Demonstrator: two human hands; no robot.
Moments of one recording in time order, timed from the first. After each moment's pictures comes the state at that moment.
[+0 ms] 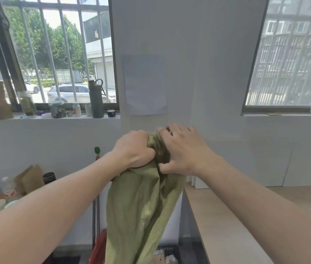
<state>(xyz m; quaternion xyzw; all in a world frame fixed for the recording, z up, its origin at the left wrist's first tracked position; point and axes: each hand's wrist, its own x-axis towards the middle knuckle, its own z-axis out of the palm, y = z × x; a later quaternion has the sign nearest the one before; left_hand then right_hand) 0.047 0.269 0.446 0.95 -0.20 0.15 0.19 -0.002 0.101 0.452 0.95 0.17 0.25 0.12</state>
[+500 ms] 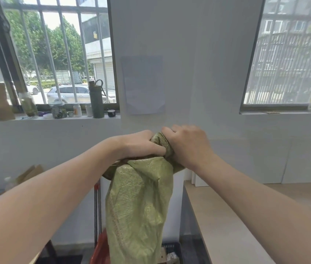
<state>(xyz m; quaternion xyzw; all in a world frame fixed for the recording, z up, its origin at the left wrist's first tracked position) 0.022 0.267 0.477 0.90 -0.26 -0.12 0.32 0.005 0.095 0.443 0.88 0.17 0.43 0.12</state>
